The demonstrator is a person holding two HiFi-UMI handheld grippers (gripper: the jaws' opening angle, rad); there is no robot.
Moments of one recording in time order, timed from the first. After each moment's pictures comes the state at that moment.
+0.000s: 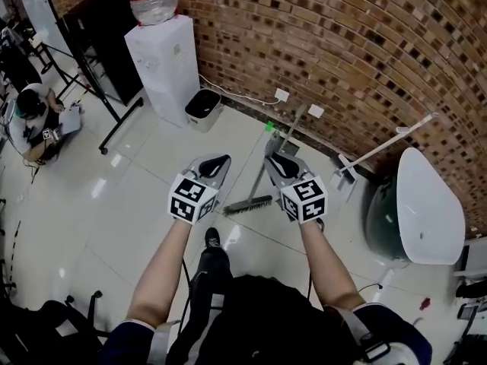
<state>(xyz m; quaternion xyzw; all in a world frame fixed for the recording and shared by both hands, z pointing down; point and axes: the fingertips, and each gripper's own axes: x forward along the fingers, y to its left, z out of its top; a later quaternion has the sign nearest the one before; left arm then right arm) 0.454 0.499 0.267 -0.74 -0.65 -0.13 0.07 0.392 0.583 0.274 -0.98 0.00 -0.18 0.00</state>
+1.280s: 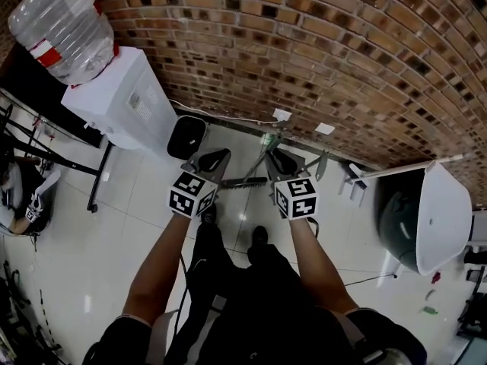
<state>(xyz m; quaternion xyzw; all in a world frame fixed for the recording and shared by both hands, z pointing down) 0.761 0.746 0.340 -0.65 -0.73 -0.20 0.10 0.679 0.819 0.363 -0.96 -0.17 -0.22 0.09</state>
